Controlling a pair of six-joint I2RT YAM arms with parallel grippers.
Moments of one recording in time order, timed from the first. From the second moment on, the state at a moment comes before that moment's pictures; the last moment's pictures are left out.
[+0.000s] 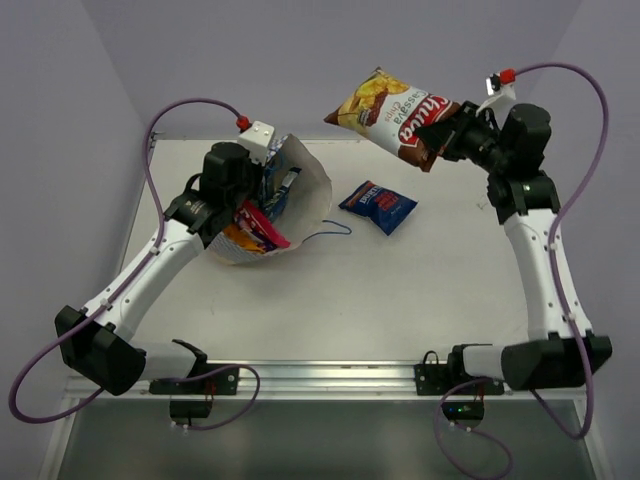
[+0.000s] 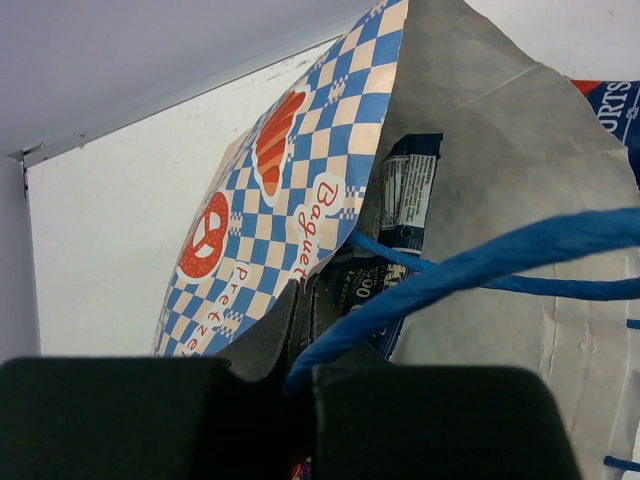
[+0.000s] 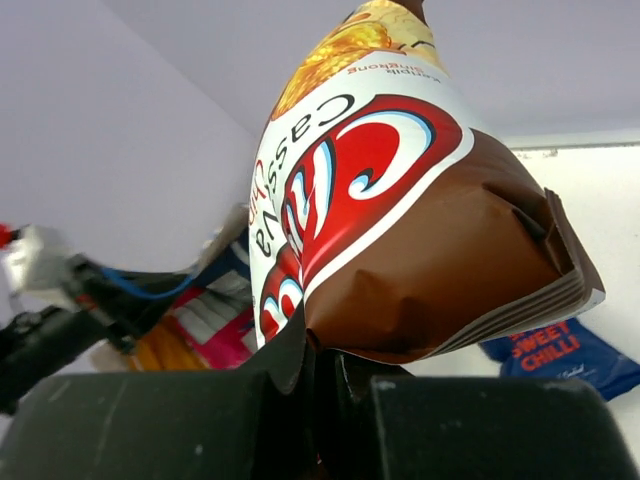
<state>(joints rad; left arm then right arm) -0.47 1.31 1.28 -0.38 -0.24 0.09 0.07 1.26 1.48 -0.35 -0.49 0.57</state>
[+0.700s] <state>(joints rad) -0.47 1.31 1.28 -0.39 -0.23 0.09 -0.15 2.15 1.81 -0.37 -0.68 0.41</state>
